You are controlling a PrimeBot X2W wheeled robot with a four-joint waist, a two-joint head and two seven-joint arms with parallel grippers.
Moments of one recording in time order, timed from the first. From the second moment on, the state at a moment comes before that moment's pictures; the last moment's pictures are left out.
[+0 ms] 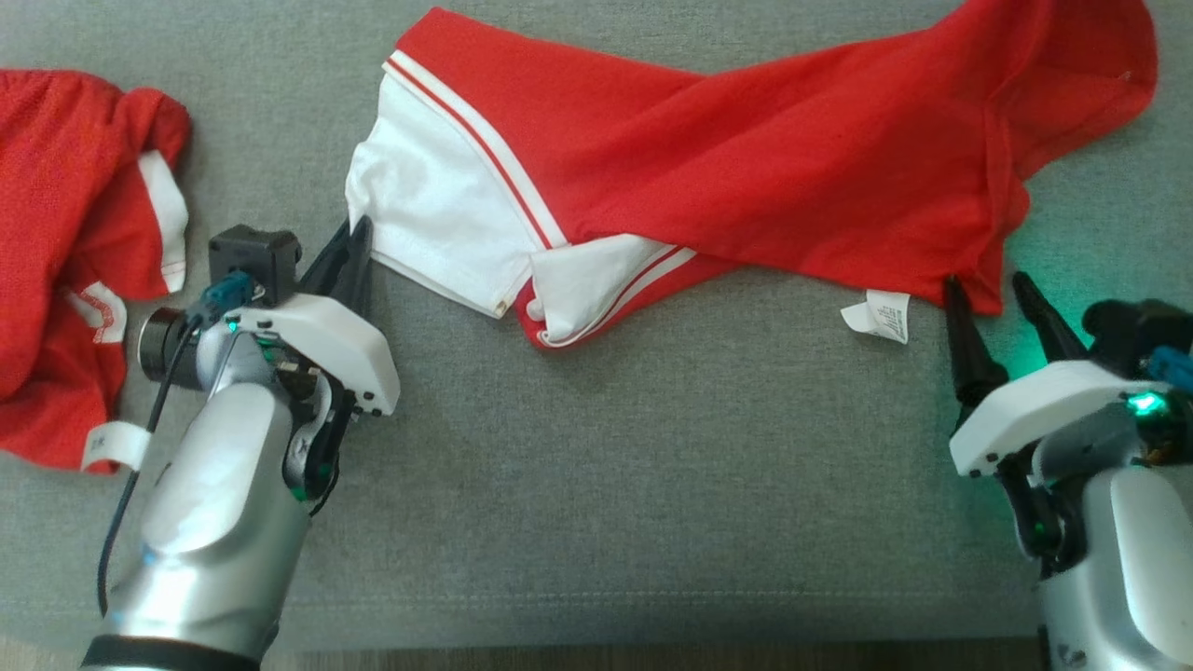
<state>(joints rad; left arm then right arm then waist) -0.54 0.19 -0.37 0.57 -0.33 0.00 -0.07 -0.22 -0.08 -0.07 0.19 0.18 0.13 0.20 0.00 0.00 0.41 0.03</state>
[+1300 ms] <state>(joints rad) -0.63 0.29 -0.29 -0.31 -0.30 0.12 -0.08 -0.31 -0.19 -0.24 -0.42 0.28 0.13 0.30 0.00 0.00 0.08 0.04</state>
